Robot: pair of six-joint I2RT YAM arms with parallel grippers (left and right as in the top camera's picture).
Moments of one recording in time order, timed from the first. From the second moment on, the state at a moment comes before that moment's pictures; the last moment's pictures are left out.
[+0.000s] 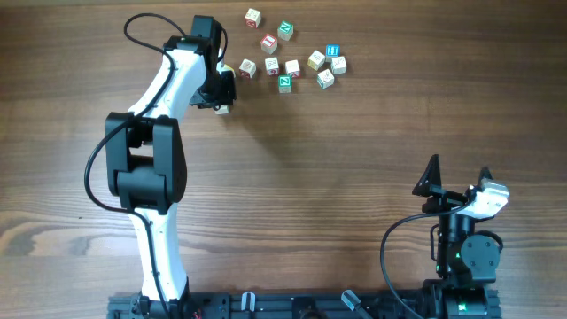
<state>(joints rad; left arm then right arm) -0.15 2.27 1.80 -0.95 0.01 -0.25 0.00 0.05 0.01 0.02 0.20 0.17</state>
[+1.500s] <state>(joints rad) -0.15 1.86 1.78 -1.41 0.02 -0.30 0.00 0.05 0.01 0.02 0.20 0.17</state>
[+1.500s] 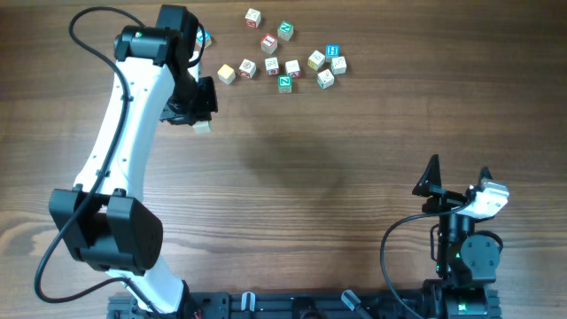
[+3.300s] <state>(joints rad) -0.31 1.85 1.29 -0.93 -0.10 -0.34 0.00 0.05 0.01 0.02 0.20 0.17</state>
